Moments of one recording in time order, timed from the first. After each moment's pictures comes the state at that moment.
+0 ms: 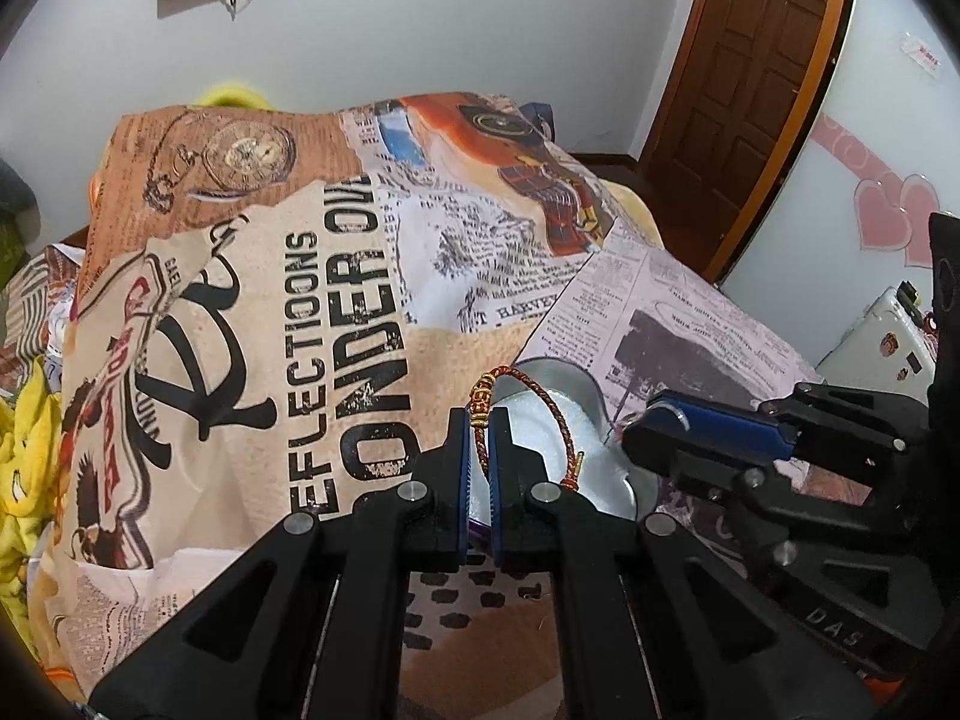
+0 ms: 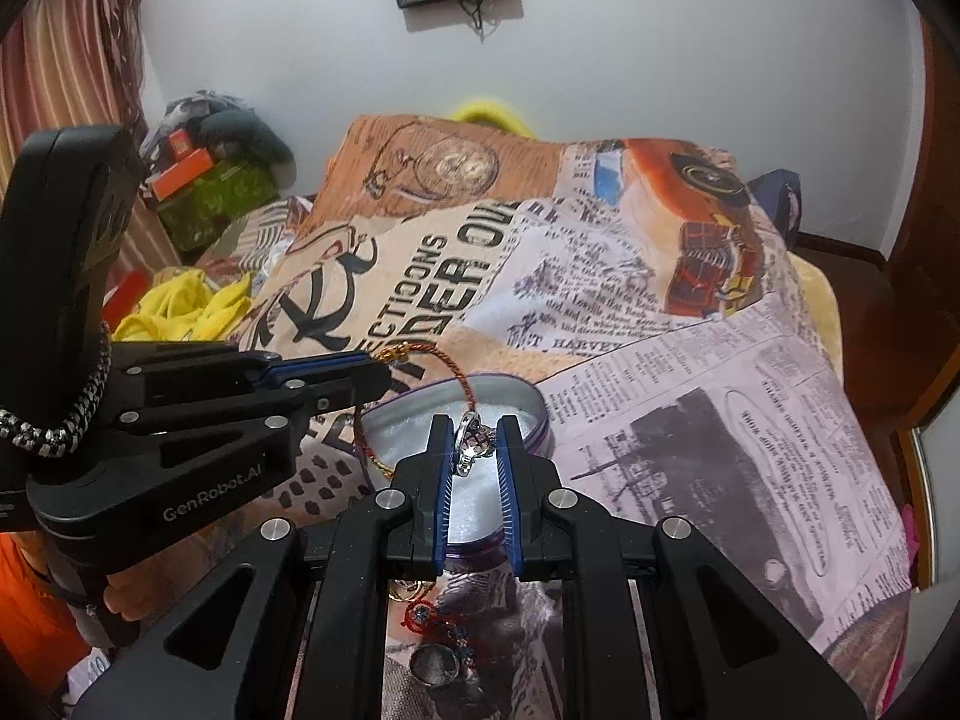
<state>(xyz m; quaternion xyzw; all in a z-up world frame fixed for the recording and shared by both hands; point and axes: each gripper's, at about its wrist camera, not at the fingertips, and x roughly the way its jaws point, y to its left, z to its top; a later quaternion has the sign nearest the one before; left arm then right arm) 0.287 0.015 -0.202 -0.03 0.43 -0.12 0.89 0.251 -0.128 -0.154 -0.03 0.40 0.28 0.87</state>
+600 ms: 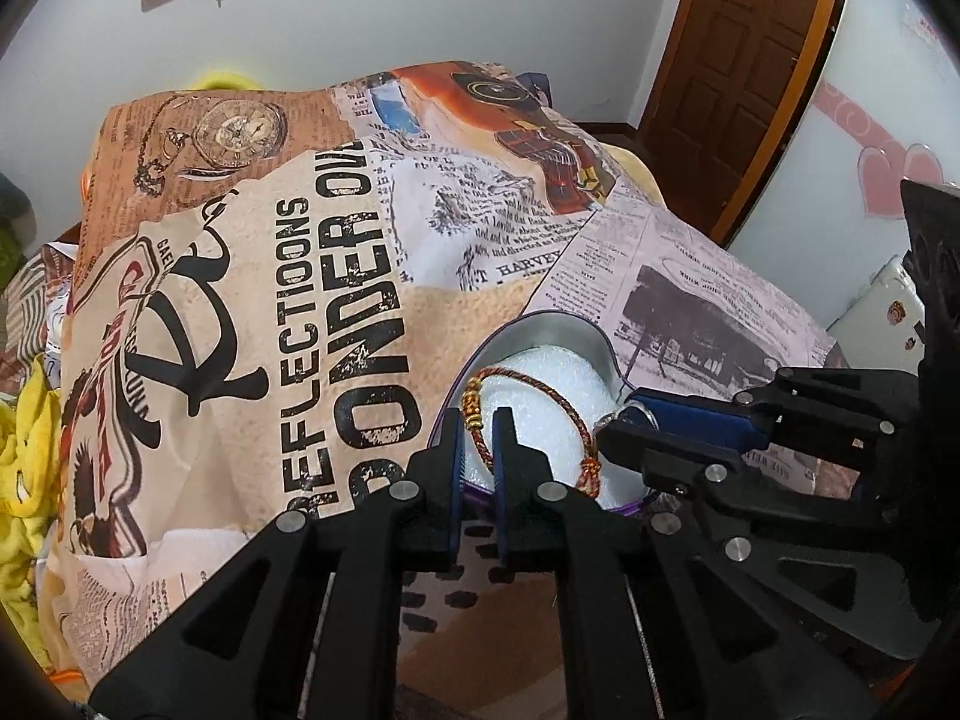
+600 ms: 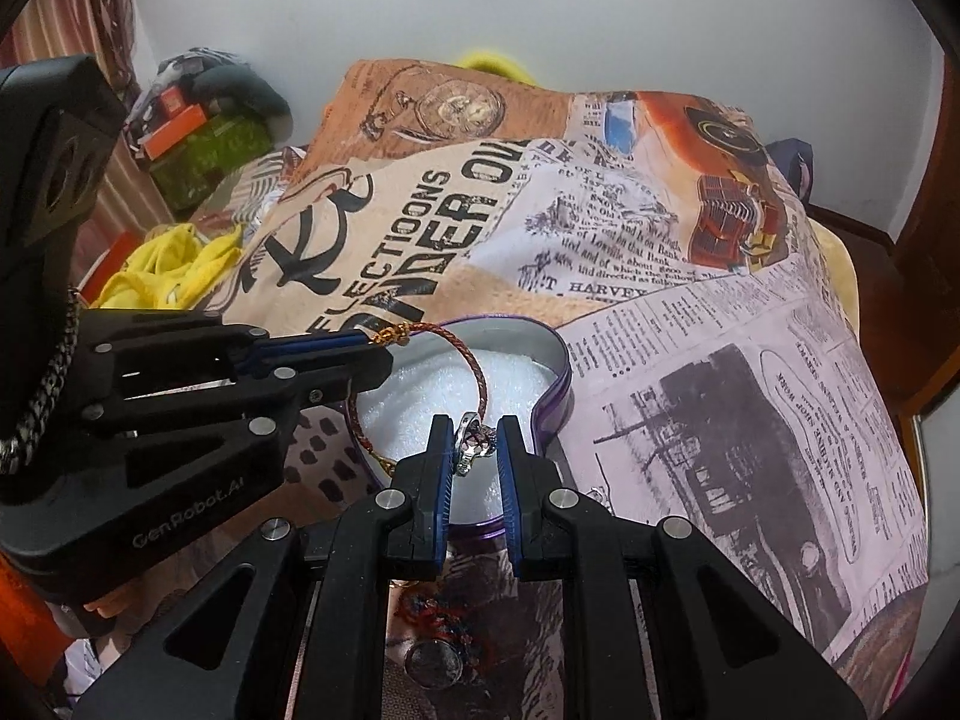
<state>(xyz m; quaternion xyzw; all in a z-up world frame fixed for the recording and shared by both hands) 0.285 0.012 -0.214 0.00 0.46 -0.12 0.88 0.258 -0.117 -0.174 -0.05 0.45 0.27 0.85</state>
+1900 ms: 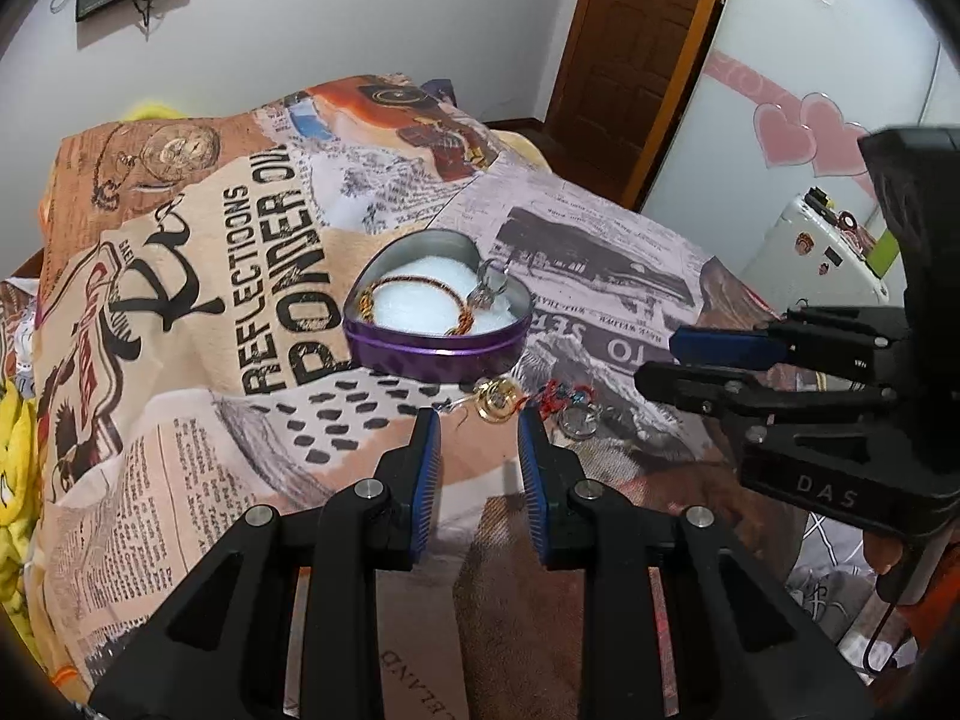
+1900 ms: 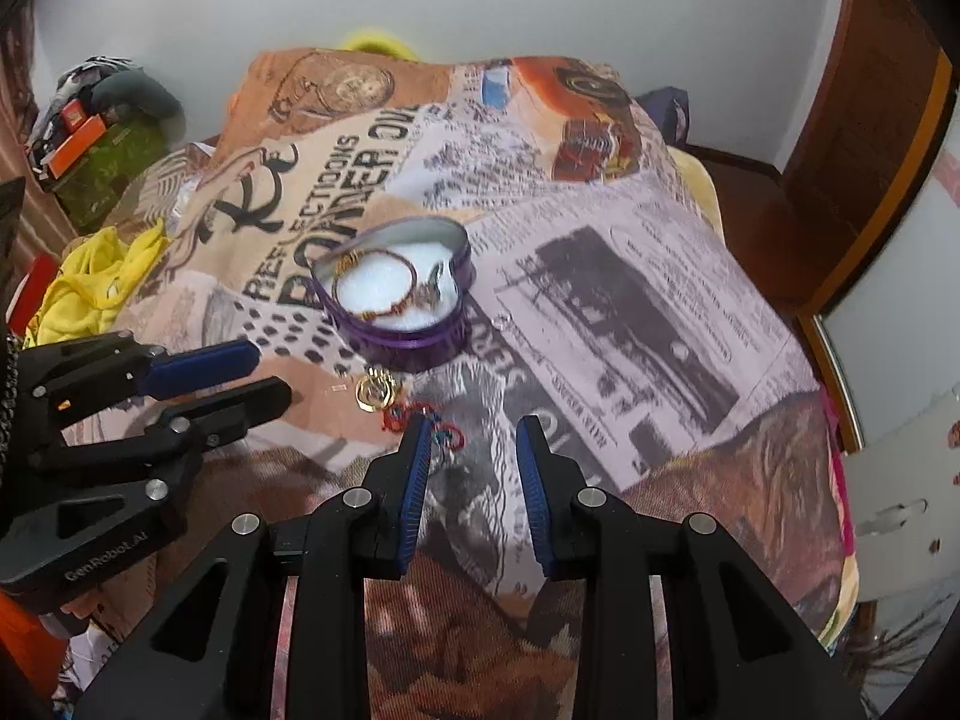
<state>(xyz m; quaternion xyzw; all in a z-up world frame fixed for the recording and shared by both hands) 0.196 0.015 -0.205 0.01 0.43 -0.23 0.87 0.181 -0.141 -0.154 -0.05 0.49 0.12 0.86</state>
